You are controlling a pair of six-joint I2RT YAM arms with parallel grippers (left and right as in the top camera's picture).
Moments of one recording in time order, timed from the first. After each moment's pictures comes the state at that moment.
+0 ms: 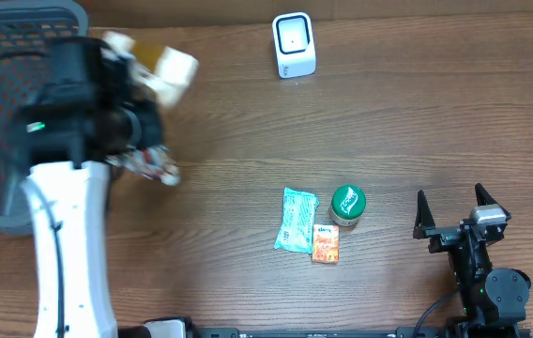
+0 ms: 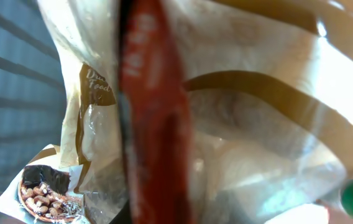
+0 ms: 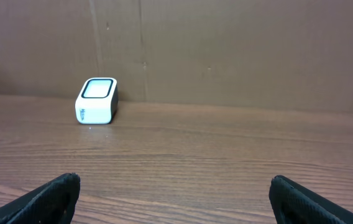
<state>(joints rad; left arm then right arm) 0.02 1.48 1.72 -1.35 0.04 -0.13 0.05 0.01 0.02 -0.03 -0.07 0.00</state>
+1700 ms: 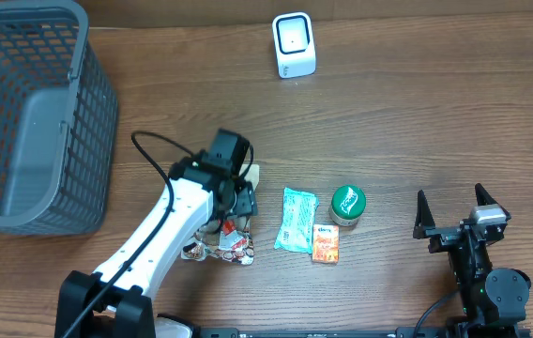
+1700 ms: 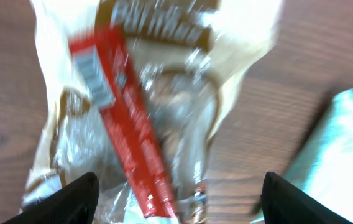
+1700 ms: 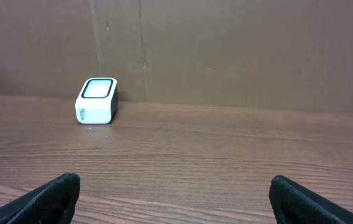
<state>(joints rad) -0.34 1.51 1.01 -0.92 -0.06 -0.55 0.05 0.01 0.02 -0.03 -0.07 -0.01</state>
